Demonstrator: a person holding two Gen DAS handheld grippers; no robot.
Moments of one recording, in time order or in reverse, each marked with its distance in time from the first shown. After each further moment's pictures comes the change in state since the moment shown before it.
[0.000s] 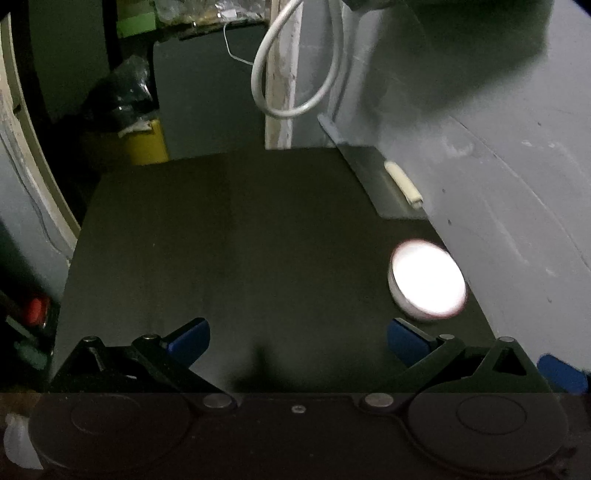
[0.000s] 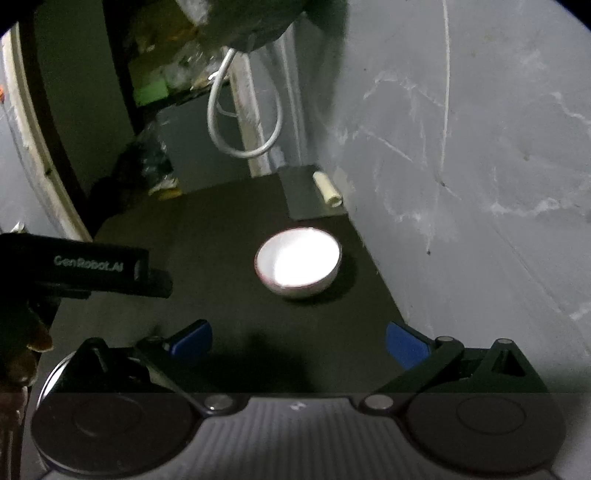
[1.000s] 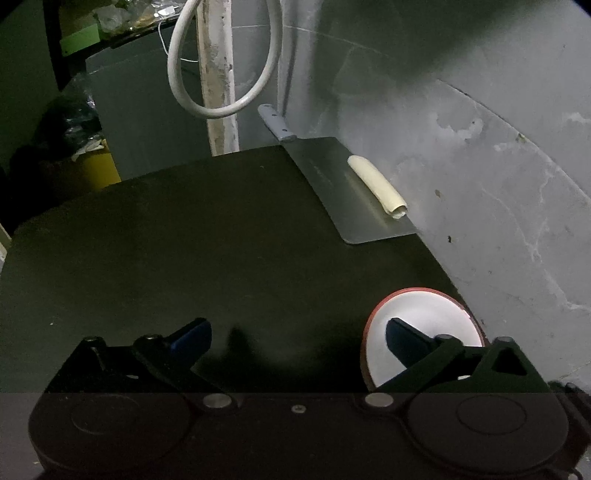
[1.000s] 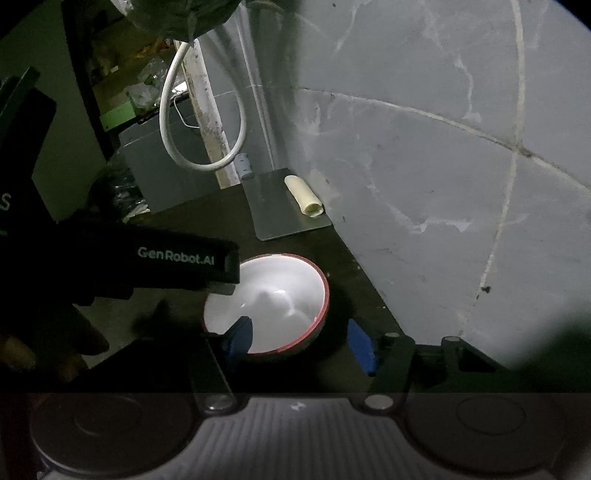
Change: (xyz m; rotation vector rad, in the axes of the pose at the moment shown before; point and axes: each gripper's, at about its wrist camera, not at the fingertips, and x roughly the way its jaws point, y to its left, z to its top) left arm 0.105 -0.050 0.051 0.127 0.031 -0.070; right arm 0.087 -0.022 0.016 0.109 -0.015 -0.013
